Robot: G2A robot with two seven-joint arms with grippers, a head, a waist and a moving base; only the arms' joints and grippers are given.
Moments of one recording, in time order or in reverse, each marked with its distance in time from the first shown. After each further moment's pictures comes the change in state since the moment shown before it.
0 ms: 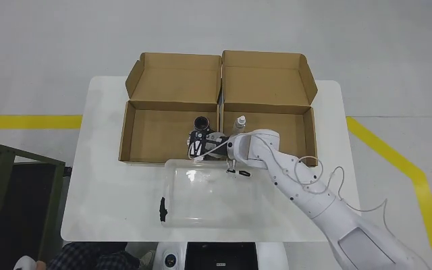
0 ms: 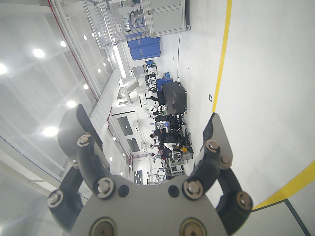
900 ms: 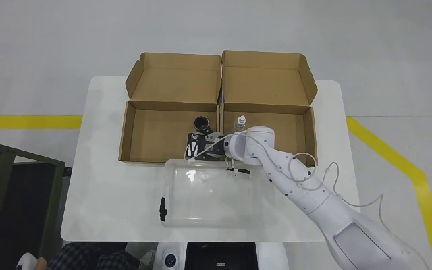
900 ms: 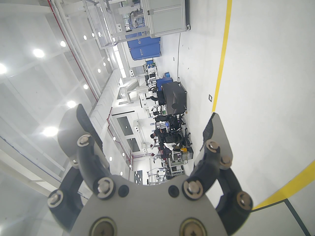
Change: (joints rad) left arm 0.000 0.000 0.000 0.000 0.000 0.000 0.000; right arm 0.036 -0.031 -0.021 0.052 -0.043 -0.034 0.062
